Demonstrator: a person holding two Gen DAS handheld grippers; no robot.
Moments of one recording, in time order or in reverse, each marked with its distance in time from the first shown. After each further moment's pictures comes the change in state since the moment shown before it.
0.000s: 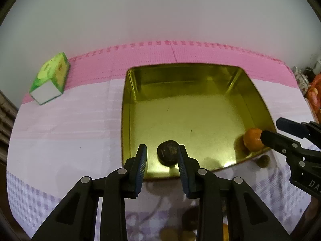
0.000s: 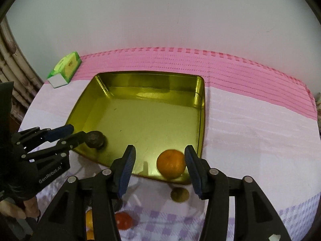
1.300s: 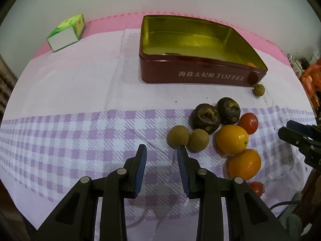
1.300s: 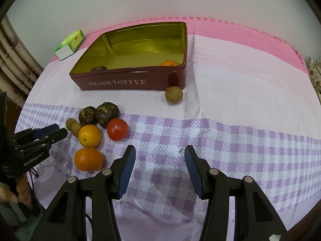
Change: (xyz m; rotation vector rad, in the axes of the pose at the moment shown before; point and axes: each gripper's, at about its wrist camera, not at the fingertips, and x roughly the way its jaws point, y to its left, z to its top) left arm -0.029 0.014 -0.128 -0.050 0.094 -0.037; right arm -0.024 -0.013 -0.119 0.058 0.089 0.014
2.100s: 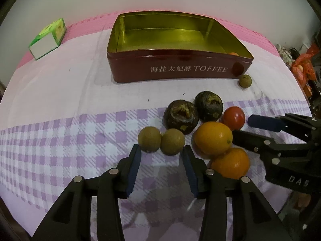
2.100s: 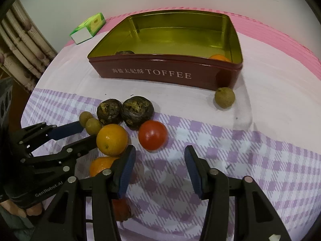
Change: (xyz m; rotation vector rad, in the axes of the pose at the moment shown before) left arm 0.018 -0.031 0.004 0.069 -0.002 -0.053; right arm 0.040 0.047 0.011 -0.109 0.054 0.094
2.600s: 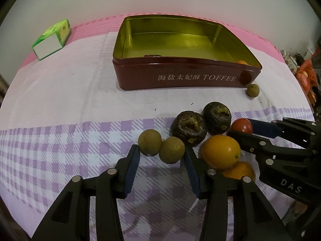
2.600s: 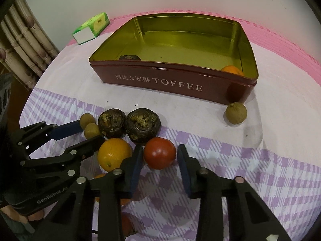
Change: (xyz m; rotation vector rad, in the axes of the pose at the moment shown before) left arm 0.005 0.005 0.010 -0.026 -0.022 0.022; right arm 0.008 0.008 0.010 -0.032 -0.025 0.000
